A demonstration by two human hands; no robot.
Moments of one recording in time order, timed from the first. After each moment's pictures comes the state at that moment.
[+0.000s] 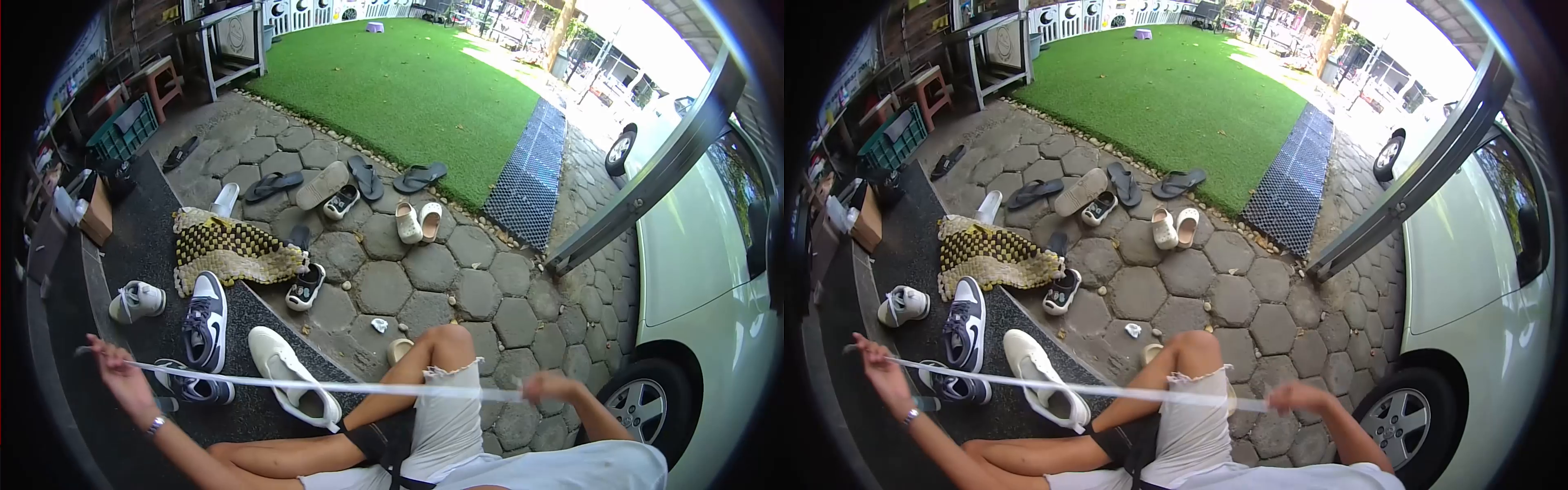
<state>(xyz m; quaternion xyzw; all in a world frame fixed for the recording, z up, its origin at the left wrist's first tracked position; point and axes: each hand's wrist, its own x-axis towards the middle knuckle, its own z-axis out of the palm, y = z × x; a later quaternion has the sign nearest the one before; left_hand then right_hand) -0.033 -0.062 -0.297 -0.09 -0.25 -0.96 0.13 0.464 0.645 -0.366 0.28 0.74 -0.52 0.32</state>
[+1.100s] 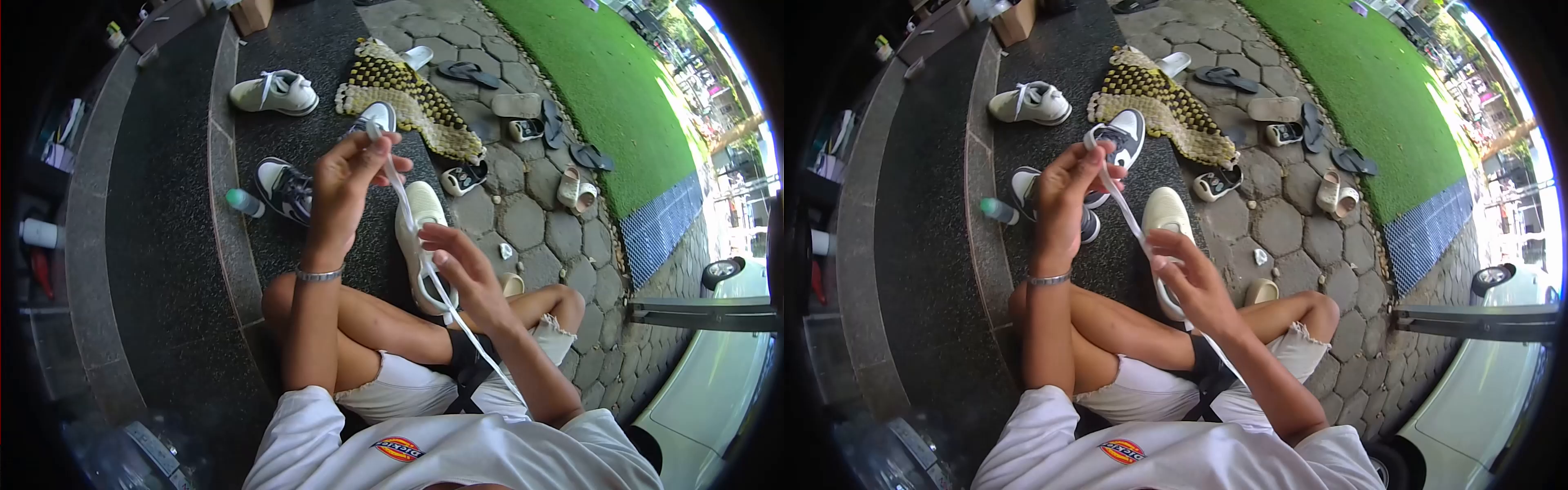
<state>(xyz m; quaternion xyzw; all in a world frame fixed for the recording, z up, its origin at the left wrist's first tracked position) 0.040 0.033 -0.309 -0.05 -0.58 -0.81 0.01 0.143 0.232 -0.327 -0.03 0.69 -0.71 0.14</state>
